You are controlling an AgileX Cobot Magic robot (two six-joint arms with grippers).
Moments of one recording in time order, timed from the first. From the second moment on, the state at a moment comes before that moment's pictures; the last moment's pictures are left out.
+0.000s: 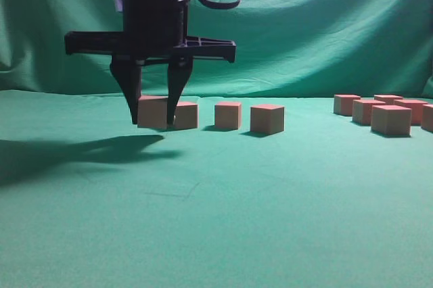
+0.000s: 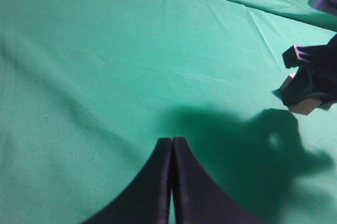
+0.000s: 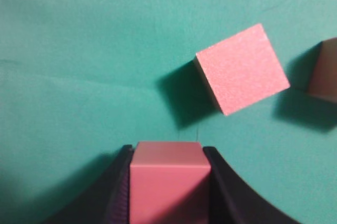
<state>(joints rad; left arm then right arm) -0.01 -0.01 0.02 -0.19 0.36 -0.08 0.83 2.28 -1.92 -0.22 1.02 0.80</state>
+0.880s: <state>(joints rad) -0.01 -0.01 0.02 -0.19 0.36 -0.08 0.83 2.31 -1.92 -0.22 0.99 0.80</state>
